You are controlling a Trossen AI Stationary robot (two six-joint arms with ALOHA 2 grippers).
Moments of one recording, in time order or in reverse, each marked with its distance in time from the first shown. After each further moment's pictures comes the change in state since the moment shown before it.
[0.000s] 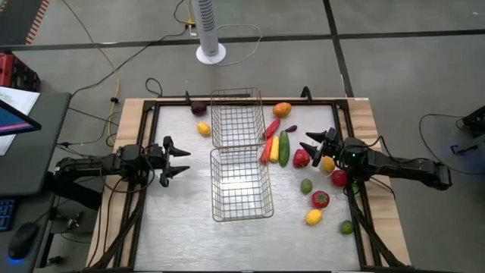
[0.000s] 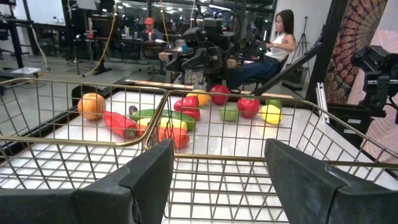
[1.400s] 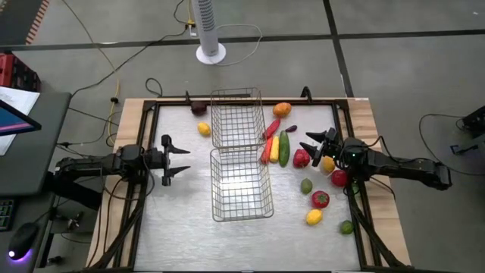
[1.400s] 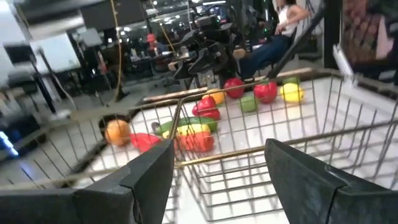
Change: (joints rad) left arm 0.000 0.000 0.000 -0.002 -0.023 0.246; right arm -0.002 0.000 0.000 0.000 0.001 0.000
